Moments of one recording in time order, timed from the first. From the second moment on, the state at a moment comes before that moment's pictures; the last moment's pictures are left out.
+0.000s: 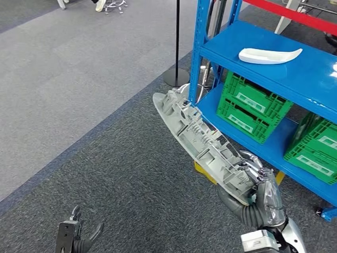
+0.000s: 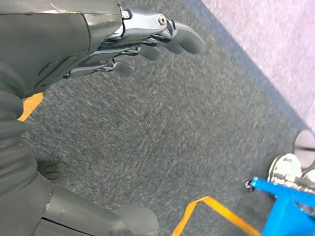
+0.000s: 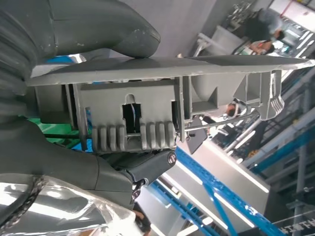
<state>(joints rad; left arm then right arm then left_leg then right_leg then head) 0.26 -0.24 0.25 -1.18 -0.08 0.05 -0.44 0.18 -0.26 0.33 -2.04 0.54 -0.26 -0.33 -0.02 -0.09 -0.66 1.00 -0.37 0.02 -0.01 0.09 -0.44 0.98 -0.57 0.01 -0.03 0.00</state>
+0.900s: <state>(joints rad) 0.28 -0.32 0.31 -1.26 -0.16 -0.04 -0.49 0.16 -0.22 0.22 -2.02 0.31 -0.10 -0.49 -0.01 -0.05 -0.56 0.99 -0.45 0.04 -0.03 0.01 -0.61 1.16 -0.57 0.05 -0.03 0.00</state>
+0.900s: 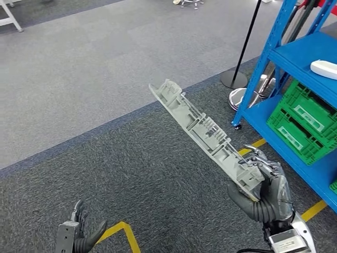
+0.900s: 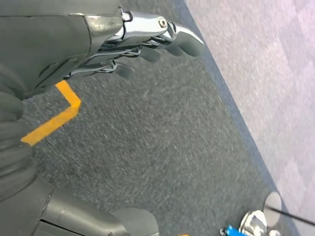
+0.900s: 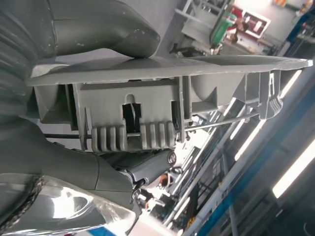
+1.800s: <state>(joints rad) 0.28 -0.26 0.14 -1.29 -0.12 0.07 -0.48 0.12 -0.18 0.16 -1.99 0.21 0.03 -0.51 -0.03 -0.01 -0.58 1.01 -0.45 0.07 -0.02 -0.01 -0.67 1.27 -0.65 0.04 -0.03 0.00</state>
